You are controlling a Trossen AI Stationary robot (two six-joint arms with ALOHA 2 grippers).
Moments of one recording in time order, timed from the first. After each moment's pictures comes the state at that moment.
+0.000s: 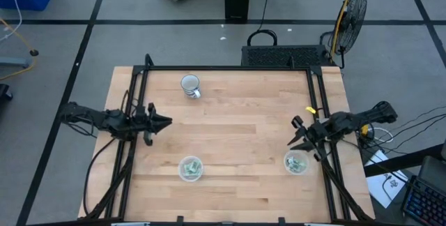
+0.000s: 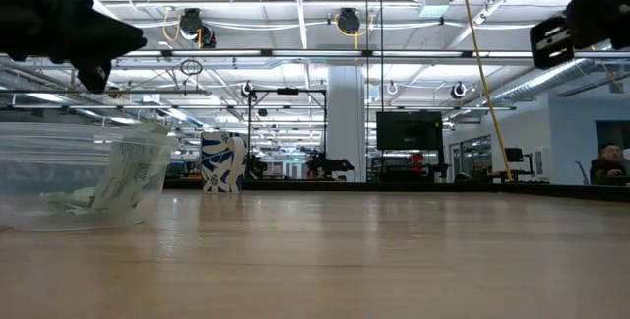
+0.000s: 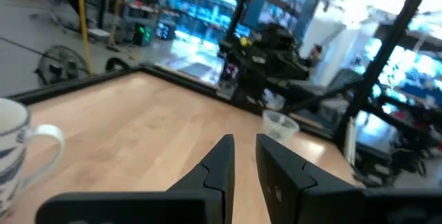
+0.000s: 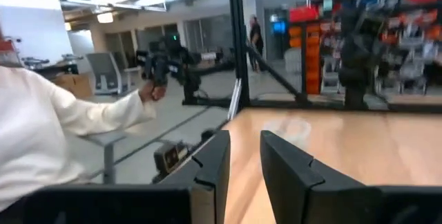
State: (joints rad) left arm -0.27 0.00 0.06 -0.02 -0.38 -0.33; right arm 0.31 0.00 0.02 0.10 -0.15 0.14
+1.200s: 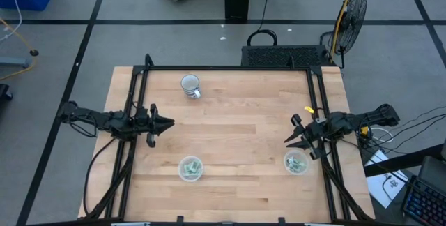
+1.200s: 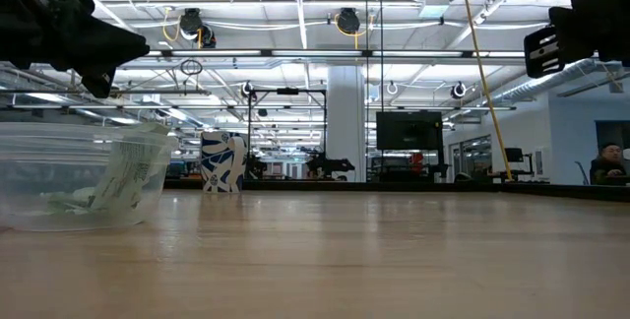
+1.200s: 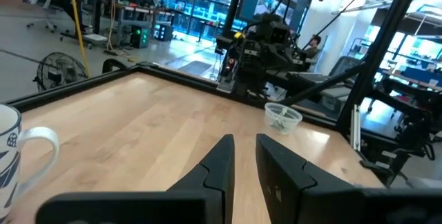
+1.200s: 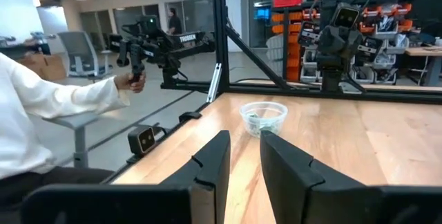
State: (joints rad) left arm -0.27 0.06 0.01 0.06 -0.37 -0.27; right arm 0.24 0.01 0.01 0.02 -0.15 0.07
